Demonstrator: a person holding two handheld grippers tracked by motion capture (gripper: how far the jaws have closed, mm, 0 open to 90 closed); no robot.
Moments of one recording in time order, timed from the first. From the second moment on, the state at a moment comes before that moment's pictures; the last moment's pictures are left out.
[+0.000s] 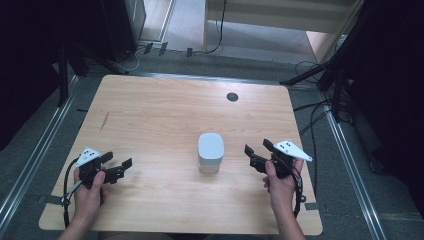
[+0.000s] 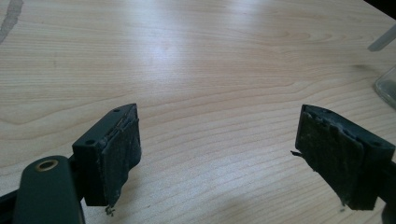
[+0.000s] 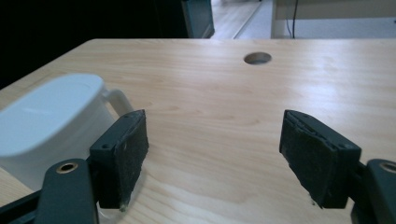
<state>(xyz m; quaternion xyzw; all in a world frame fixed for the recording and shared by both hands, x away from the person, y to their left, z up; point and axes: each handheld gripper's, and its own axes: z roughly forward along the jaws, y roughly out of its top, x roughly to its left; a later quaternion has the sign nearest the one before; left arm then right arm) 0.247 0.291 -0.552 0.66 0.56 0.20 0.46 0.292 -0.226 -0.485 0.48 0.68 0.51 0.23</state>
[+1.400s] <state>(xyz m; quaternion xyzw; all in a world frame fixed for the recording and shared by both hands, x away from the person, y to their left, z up) 0.244 0.290 -0.552 0.65 0.56 0.22 0.46 0.218 -0.340 -0.547 0.57 0.65 0.46 0.23</state>
